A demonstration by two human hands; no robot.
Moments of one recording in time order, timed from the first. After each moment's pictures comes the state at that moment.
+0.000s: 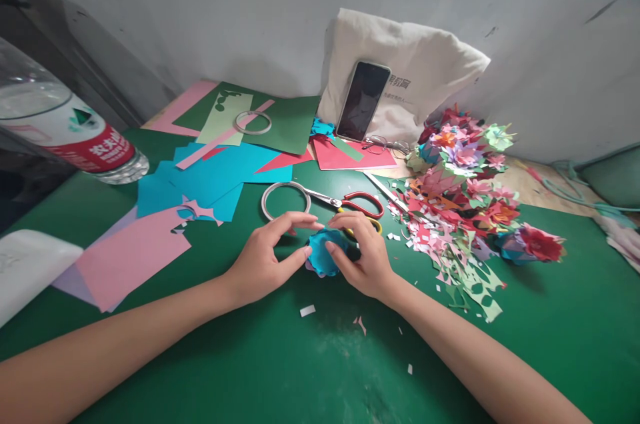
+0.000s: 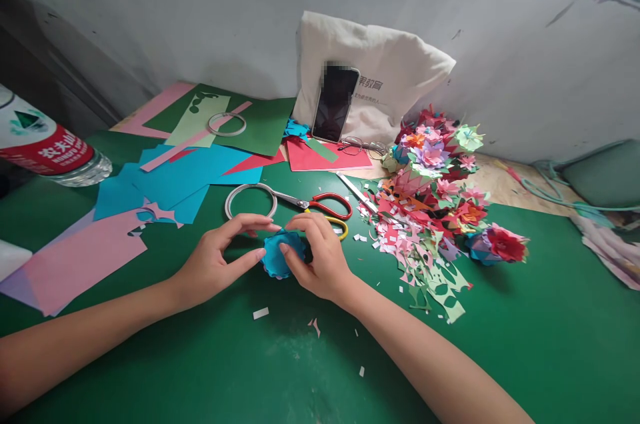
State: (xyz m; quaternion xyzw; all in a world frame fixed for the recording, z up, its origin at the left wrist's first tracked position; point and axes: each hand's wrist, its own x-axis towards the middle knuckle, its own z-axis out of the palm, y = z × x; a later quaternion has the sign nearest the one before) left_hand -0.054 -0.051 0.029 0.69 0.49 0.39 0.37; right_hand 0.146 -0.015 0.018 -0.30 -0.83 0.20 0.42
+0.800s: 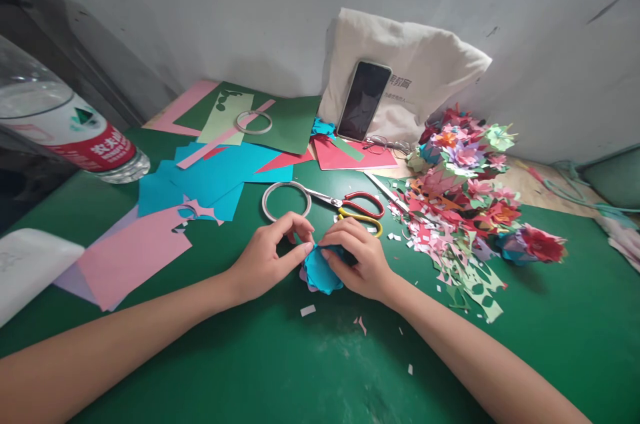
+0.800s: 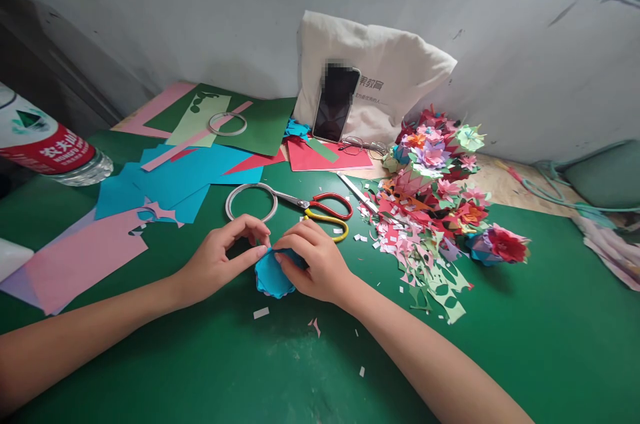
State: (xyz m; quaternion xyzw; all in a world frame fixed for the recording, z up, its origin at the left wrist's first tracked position) left_hand -0.055 -0.047 0.029 0.67 0.50 0.37 0.41; right_hand 0.146 -0.012 0.020 -0.23 -0.87 0.21 0.39
